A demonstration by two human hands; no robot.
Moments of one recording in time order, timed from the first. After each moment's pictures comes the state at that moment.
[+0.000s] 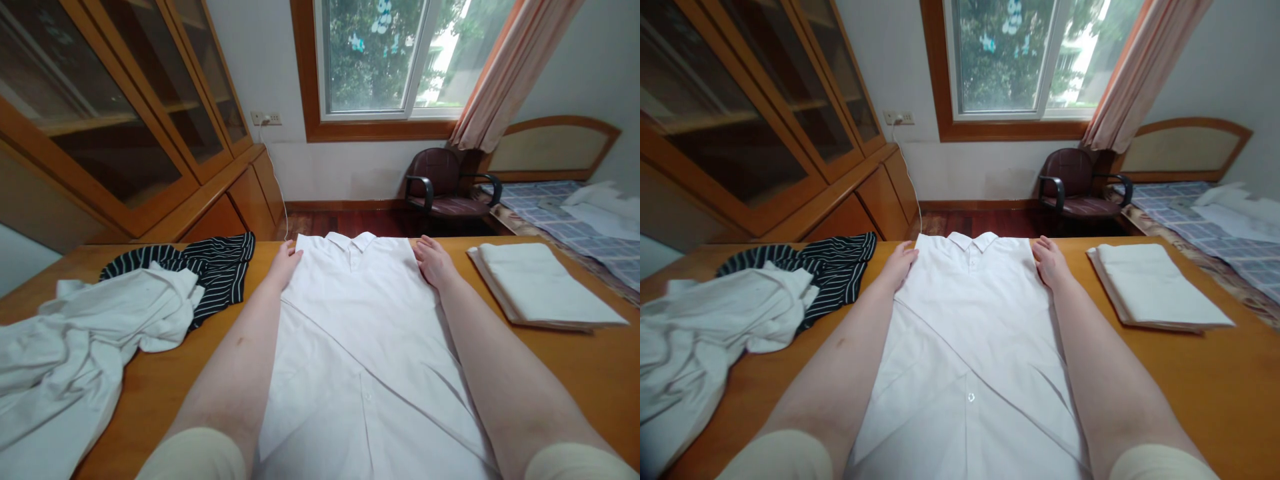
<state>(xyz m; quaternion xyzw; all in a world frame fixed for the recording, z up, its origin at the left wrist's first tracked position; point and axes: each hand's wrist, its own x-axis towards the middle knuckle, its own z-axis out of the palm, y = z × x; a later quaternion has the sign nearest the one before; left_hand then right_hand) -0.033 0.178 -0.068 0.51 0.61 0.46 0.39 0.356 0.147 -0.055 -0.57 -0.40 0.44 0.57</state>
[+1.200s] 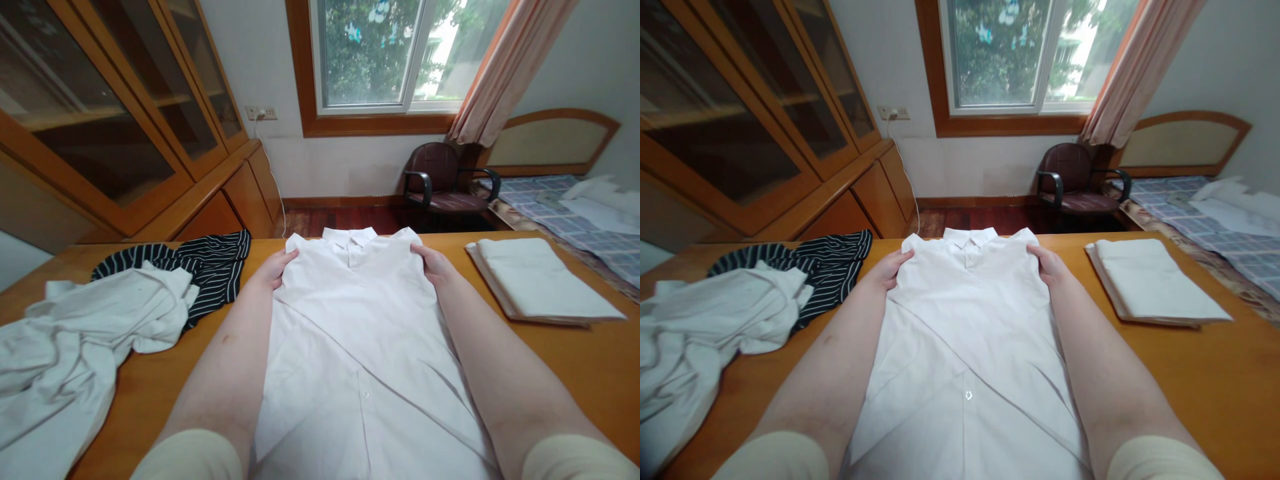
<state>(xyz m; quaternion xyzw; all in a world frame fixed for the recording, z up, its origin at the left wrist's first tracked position) -0.033 0.148 -0.034 0.35 0.46 0.44 0.69 0.349 0.133 -0.036 -0.50 -0.21 0.68 0.49</state>
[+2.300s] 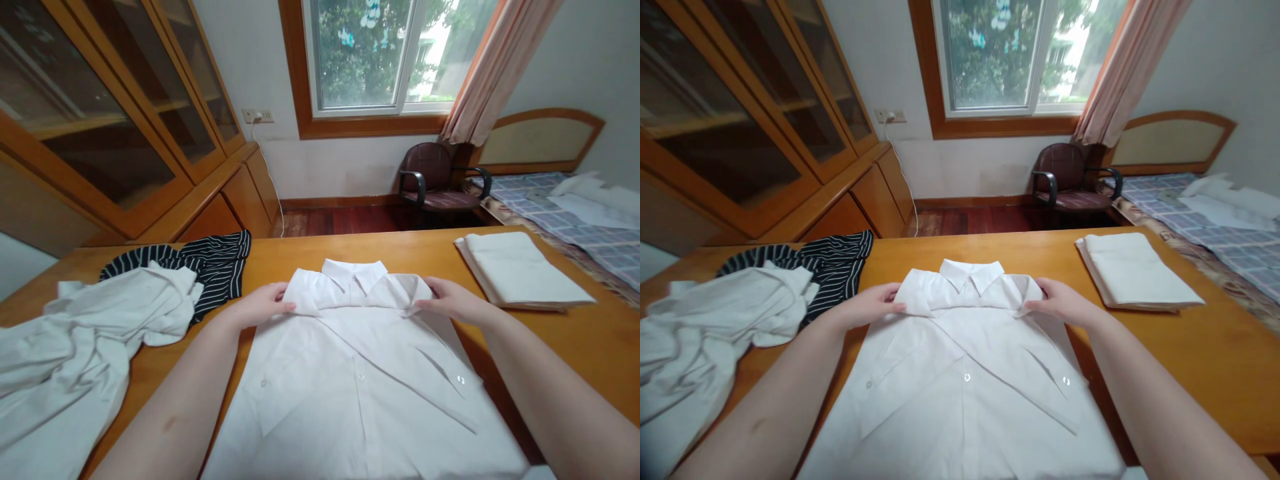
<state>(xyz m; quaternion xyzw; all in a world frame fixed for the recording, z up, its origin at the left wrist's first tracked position) -0.059 0.052 0.007 0.67 0.50 0.13 0.53 0.364 0.015 0.009 -0.59 -0.66 0.42 0.18</state>
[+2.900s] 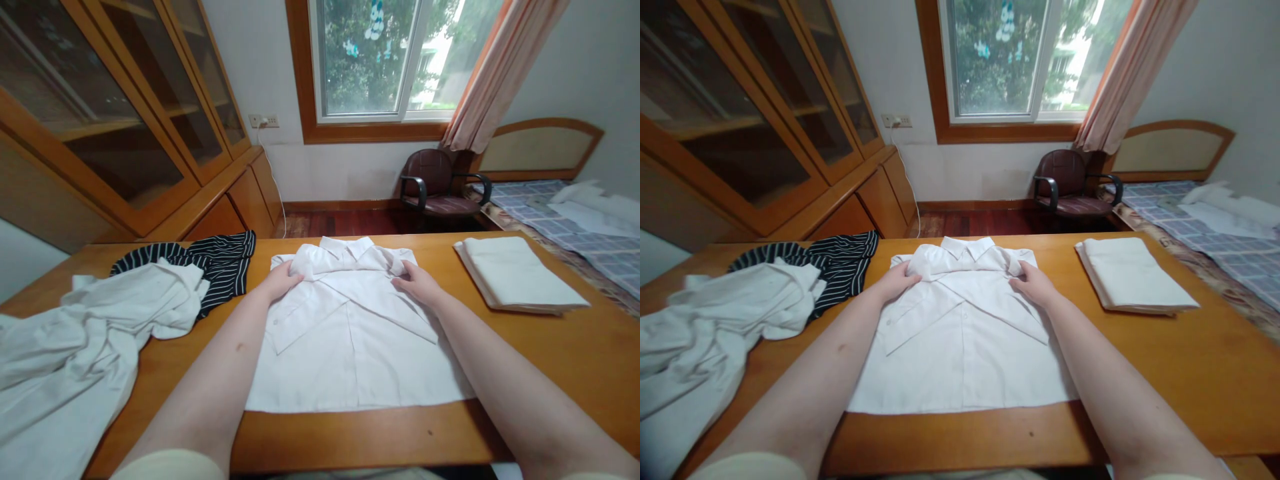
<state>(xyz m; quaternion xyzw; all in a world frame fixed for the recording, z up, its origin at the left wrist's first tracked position) -0.051 0.113 -0.048 0.67 0.58 0.30 0.36 0.343 0.073 -0.049 -0.61 -0.69 0.24 0.29</state>
